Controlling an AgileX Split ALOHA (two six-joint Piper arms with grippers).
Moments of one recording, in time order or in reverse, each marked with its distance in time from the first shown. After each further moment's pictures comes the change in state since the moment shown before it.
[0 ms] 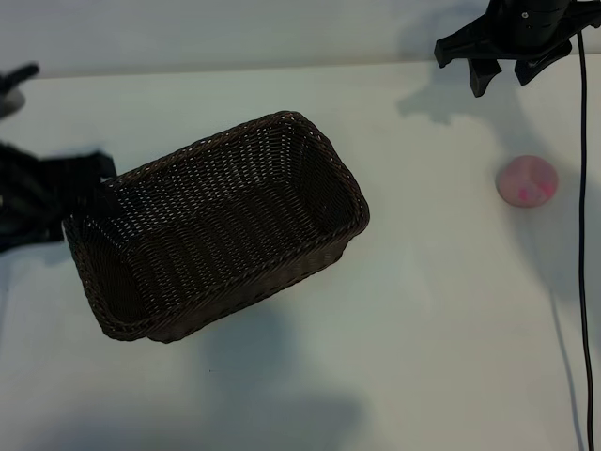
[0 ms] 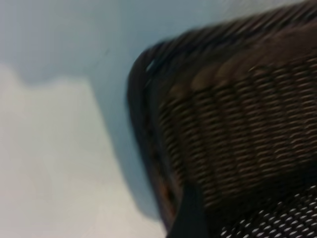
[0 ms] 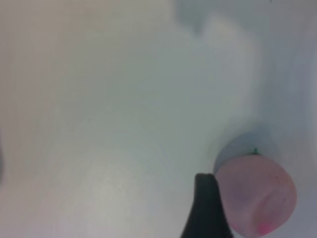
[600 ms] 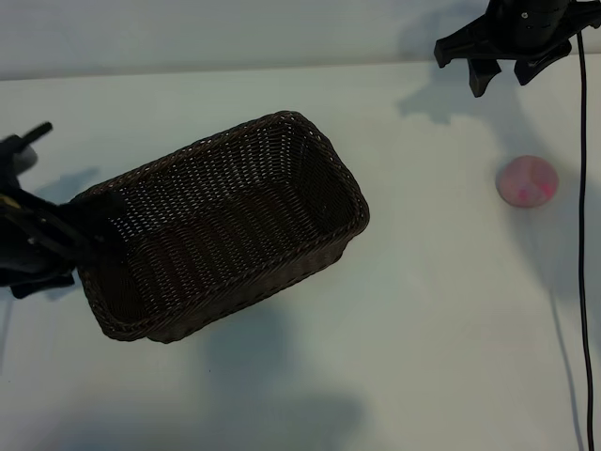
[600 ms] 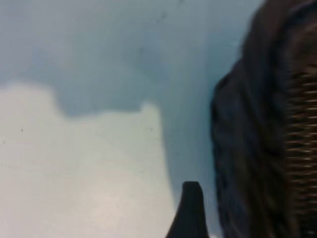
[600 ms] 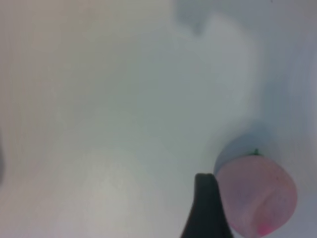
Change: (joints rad) left arm 0.000 0.137 0.110 0.041 -0.178 -0.129; right arm 0.000 0.000 0.000 0.001 0.000 0.001
